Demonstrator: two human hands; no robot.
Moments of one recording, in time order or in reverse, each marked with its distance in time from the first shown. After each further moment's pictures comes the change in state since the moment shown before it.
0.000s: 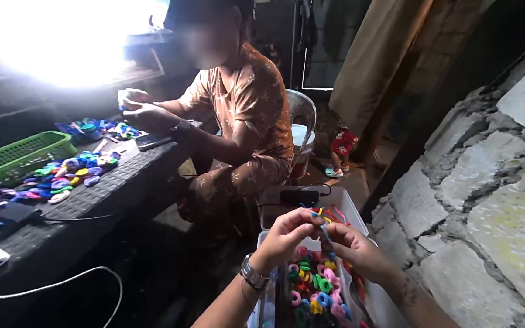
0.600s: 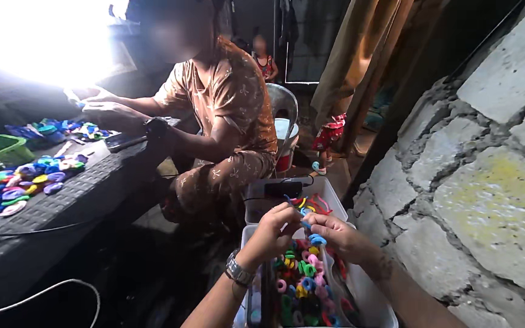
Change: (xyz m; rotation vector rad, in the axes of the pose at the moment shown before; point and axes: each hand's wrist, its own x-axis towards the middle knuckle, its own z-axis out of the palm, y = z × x) left_hand 0.001 0.002 0.001 0.835 -0.079 0.136; right_hand 0.000 0.000 -0.007 0.059 -0.128 -0.003
